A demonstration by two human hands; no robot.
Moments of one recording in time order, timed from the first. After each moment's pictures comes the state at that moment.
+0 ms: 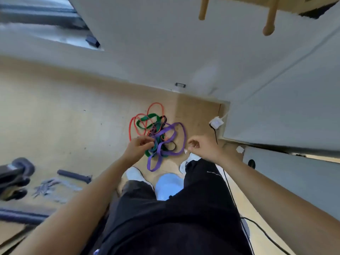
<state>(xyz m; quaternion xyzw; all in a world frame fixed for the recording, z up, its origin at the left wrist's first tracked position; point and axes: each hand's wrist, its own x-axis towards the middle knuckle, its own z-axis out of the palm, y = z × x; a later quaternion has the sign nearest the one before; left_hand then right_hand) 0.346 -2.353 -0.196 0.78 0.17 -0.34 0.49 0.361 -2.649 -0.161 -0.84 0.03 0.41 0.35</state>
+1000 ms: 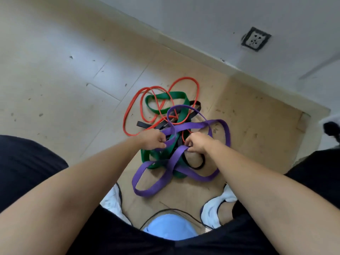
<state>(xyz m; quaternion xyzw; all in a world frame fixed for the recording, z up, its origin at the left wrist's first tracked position) 0.323 -2.297 -0.810 0.90 -0.08 -0.38 0.20 0.384 -2.528 -0.816 -0.85 -0.26 0.45 0.03</state>
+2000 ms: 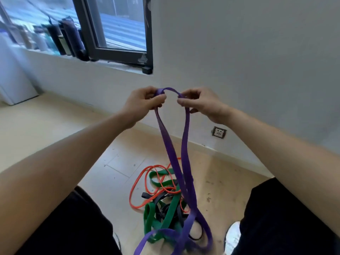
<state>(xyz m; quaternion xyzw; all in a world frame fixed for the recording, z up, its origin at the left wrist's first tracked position) 0.332 -2.285 -0.398 0.83 -0.05 0.15 0.53 0.411 -2.503 -0.389 -0.79 -0.30 0.09 0.53</state>
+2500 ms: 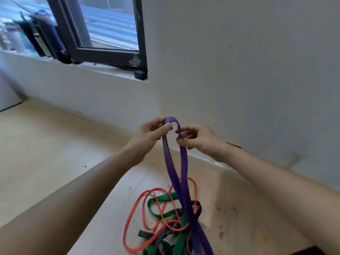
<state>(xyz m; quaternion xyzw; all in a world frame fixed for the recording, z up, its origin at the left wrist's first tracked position) 0.461 -2.269 -0.473 0.77 0.00 0.06 0.64 0.532 -2.466 -0.486 -0.79 -0.24 0.17 0.54</state>
